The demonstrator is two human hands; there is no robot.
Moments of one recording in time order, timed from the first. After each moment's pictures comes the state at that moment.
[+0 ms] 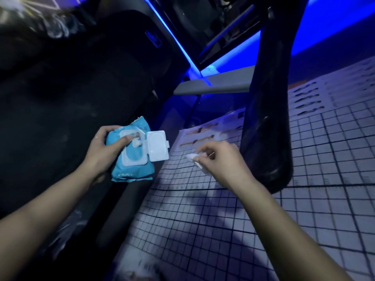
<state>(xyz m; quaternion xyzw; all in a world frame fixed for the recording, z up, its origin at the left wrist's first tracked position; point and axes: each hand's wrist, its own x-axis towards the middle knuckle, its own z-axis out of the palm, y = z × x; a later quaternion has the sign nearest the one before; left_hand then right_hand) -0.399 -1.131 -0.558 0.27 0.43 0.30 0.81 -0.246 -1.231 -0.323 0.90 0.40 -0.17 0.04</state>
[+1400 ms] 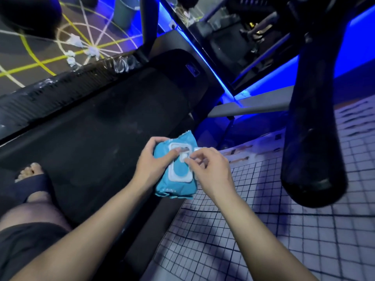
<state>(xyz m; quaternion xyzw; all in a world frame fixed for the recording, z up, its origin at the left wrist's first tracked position) -0.433 -1.160 -0.531 0.37 0.42 0.36 0.75 -0.314 -1.221 -0.421 0.85 0.50 -0.14 -0.14</state>
